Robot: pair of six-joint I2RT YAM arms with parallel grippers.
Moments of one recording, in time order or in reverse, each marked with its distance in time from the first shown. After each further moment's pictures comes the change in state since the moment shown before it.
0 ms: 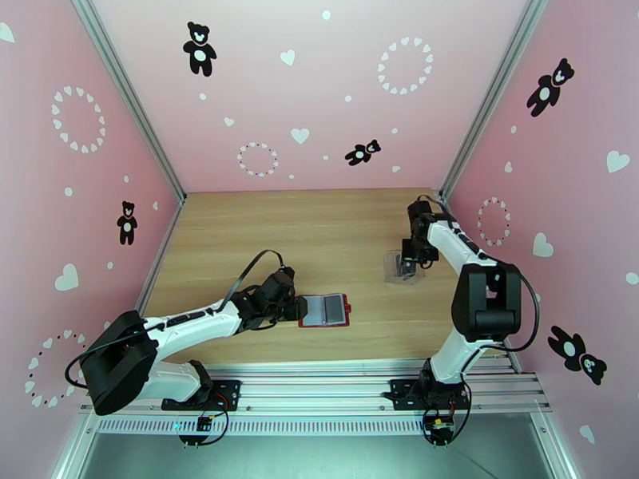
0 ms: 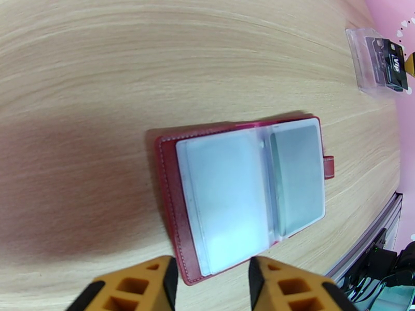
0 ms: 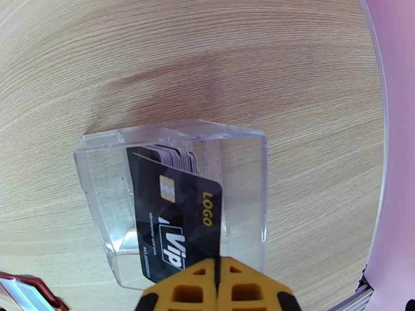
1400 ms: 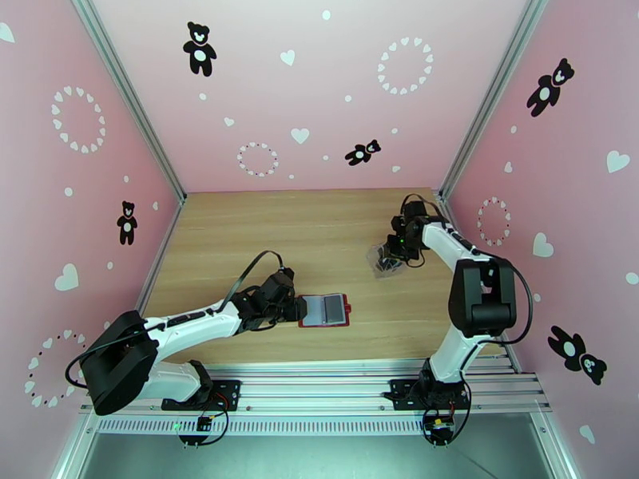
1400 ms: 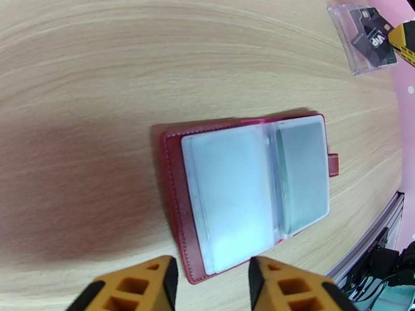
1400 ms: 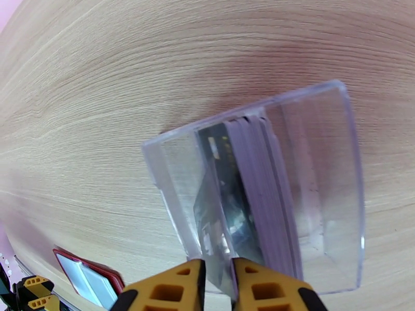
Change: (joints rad) left arm 0.000 0.000 -0.009 0.000 0.000 0.000; right arm 0.039 0.054 -0.015 0.153 -0.407 0.011
